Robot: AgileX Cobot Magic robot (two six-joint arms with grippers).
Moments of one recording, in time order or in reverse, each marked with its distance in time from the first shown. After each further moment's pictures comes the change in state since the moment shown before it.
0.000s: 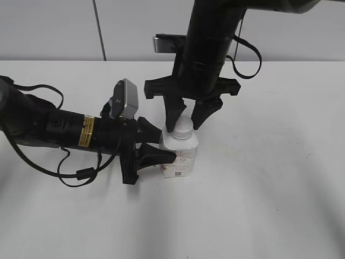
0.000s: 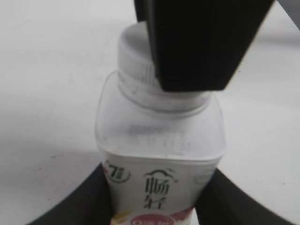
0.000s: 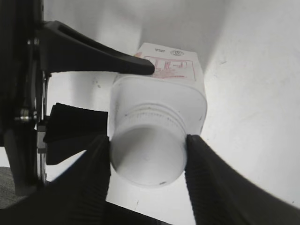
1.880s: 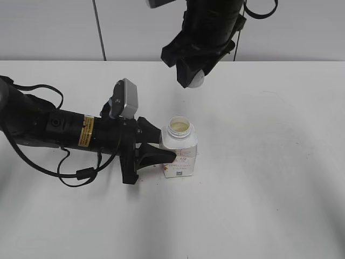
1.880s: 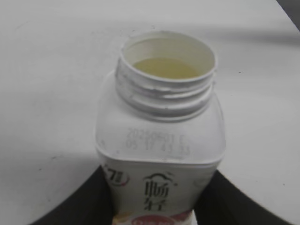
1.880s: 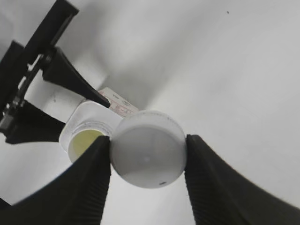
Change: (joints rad) left arm 0.001 0.000 0.000 0.000 -0.002 0.000; right arm -0.001 -0.064 -0.143 -0.191 0.019 -0.426
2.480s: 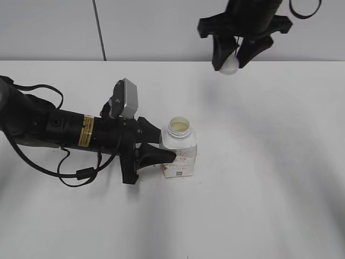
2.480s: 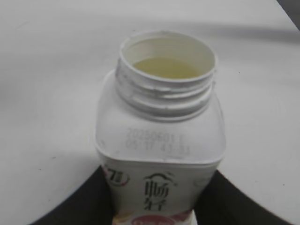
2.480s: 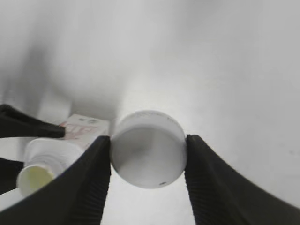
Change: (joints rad) left arm 0.000 0.000 0.000 -0.001 0.000 0.000; right arm -0.182 -0.004 0.000 0.065 0.000 0.289
